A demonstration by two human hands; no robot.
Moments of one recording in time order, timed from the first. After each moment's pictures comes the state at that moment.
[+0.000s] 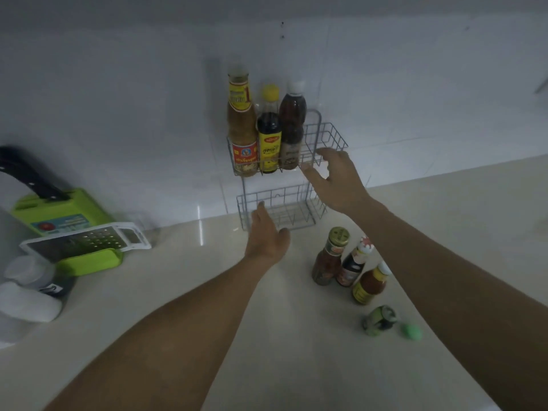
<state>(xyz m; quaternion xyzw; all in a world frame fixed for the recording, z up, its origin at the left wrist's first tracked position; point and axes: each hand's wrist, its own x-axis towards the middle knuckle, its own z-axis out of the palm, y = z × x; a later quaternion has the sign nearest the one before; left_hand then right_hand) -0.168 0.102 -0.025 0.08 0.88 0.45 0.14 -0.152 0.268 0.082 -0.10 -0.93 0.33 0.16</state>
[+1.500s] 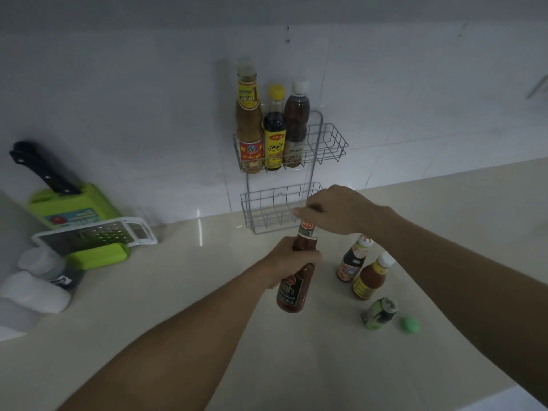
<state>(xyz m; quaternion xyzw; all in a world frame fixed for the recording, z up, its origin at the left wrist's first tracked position) -0.108 0.094 -0.004 0.13 0.74 0.54 0.37 -0.112 0.260 0.080 0.11 -0.99 0.10 -0.03</state>
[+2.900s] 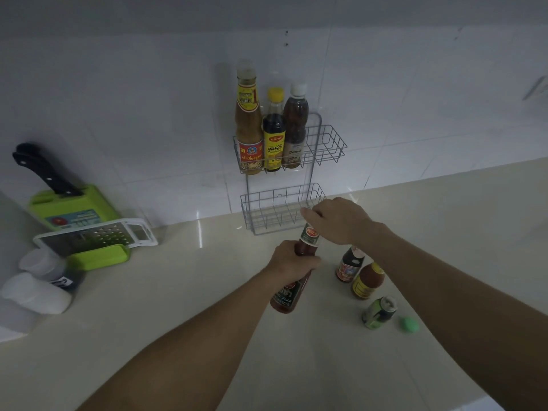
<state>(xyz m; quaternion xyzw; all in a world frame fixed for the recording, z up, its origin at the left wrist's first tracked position) -0.100 0.104 -0.012 0.08 0.81 0.49 0.30 -0.101 0.255 0.057 -0.01 -0.99 0.11 -0.03</state>
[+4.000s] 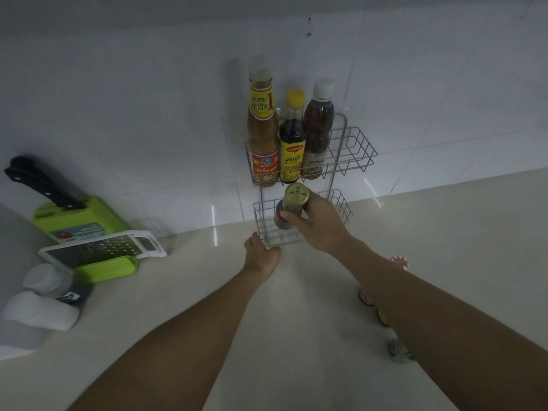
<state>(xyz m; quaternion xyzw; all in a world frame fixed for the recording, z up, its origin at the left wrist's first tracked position) -0.196 0.062 -0.053 -0.06 0.83 0.50 0.25 -0.184 0.216 0.007 0.03 -0.87 0.48 0.13</state>
